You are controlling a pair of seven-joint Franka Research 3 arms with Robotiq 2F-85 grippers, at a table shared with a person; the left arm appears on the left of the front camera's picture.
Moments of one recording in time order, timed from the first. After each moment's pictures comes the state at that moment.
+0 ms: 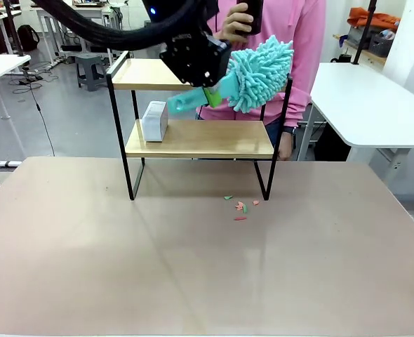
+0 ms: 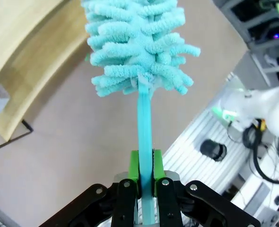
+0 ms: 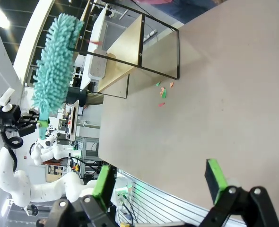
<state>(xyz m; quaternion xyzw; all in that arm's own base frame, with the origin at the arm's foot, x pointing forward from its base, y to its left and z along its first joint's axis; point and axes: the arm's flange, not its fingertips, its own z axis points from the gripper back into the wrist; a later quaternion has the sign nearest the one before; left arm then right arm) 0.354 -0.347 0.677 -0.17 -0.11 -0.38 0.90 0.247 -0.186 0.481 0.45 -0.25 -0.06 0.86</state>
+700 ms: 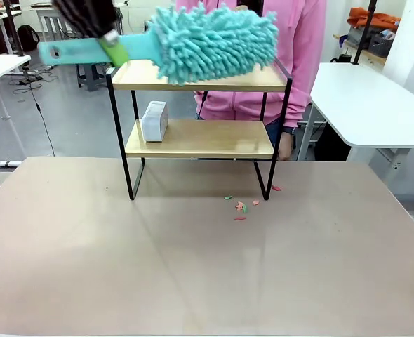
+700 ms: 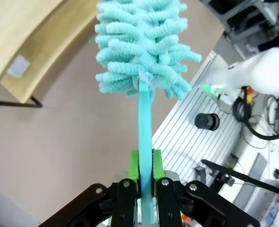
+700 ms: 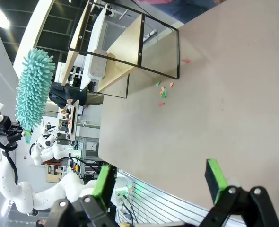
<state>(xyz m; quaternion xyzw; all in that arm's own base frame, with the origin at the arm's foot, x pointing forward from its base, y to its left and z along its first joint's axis) 0.318 -0.209 0.735 -0.21 -0.13 -0.40 0.88 0.247 -0.186 0.481 0.45 -0.25 -0.06 0.86</state>
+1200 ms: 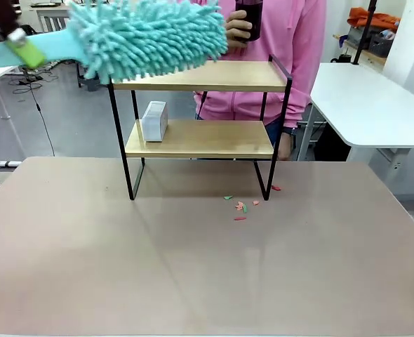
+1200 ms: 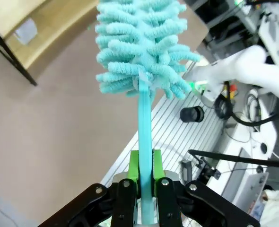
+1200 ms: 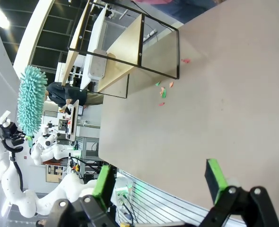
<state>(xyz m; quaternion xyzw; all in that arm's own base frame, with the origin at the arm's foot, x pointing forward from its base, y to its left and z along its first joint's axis) 0.295 -0.092 0.722 -0.28 -0.13 -0.37 0.88 0.247 -0.186 0.481 0.45 -0.25 -0.06 0.86</state>
